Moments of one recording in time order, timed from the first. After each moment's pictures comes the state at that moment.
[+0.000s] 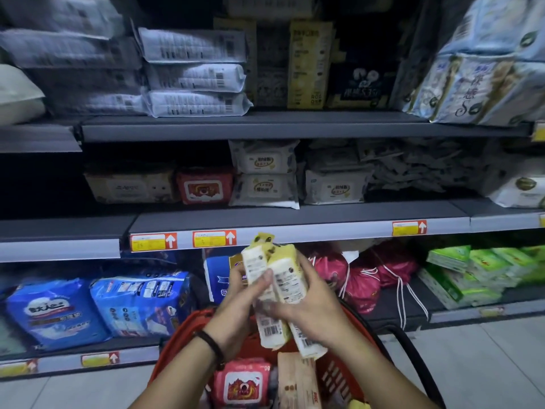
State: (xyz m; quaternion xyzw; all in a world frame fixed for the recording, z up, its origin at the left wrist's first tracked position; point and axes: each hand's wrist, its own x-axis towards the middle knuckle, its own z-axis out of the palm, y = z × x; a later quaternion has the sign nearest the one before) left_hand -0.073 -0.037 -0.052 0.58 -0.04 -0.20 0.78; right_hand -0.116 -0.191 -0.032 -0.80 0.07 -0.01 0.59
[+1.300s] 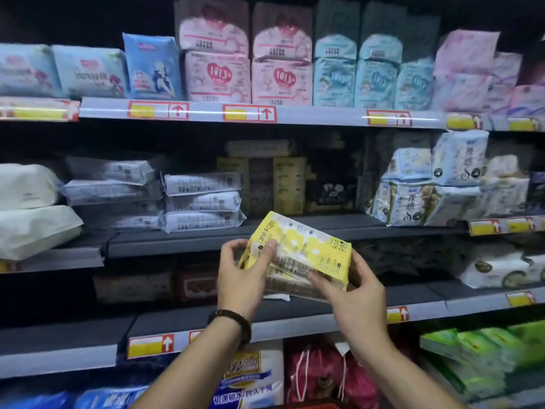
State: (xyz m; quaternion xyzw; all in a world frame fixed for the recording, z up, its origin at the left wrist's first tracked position) left_hand -0.039 -0.073 0.155 0.68 -0.08 0.13 0.72; right_hand -0.106 -0.241 0.128 -0.70 0.06 -0.37 0.60
